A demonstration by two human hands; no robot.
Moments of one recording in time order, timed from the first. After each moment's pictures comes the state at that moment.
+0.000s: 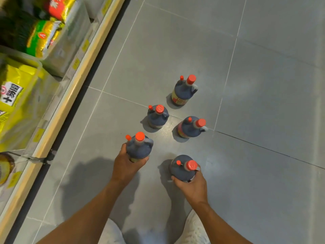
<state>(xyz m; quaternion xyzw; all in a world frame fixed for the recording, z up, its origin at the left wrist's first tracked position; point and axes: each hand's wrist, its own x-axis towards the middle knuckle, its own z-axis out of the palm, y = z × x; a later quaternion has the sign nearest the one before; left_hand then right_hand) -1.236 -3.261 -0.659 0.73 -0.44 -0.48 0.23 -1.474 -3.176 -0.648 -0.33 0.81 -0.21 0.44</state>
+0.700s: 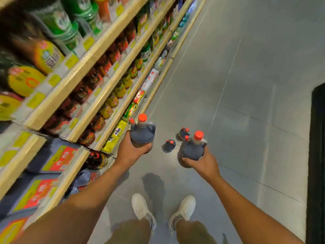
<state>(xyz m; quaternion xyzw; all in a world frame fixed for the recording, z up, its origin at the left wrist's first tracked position) -1.166 -3.270 -0.034 0.72 -0.45 -0.42 0.31 -1.455 -3.248 -0.055 -0.48 0.73 -0.19 0.44</state>
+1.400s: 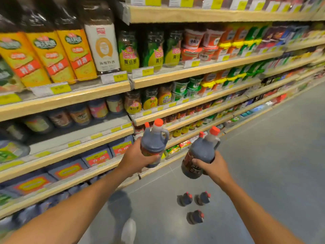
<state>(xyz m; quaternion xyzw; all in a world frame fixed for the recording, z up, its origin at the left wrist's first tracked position) -1.090 -3.123 0.172 0.75 -0.35 -0.31 0.47 -1.341 -3.287 0.179 -0.70 0.49 -0.19 0.49</state>
